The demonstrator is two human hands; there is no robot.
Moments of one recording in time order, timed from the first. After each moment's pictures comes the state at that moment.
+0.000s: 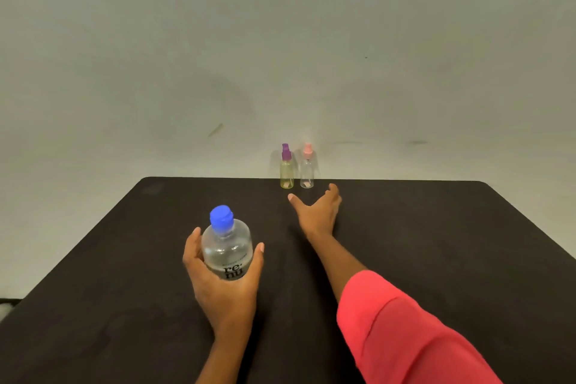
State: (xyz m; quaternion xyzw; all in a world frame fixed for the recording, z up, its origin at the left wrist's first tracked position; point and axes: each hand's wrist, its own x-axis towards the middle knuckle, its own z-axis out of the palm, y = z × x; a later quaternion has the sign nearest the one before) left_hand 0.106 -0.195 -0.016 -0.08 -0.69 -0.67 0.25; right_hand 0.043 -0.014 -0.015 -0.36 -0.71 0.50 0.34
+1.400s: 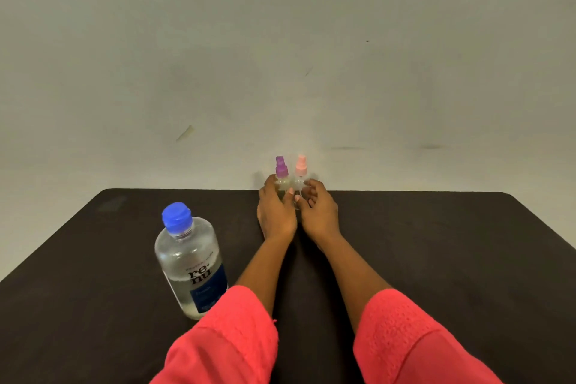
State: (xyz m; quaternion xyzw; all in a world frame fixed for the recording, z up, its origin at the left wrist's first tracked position) left_hand -0.039 -0.003 -0.026 -0.15 -0.80 -0.58 0.03; right_hand 0.007 0.061 -0.026 -0.23 -0.74 0.56 0.31
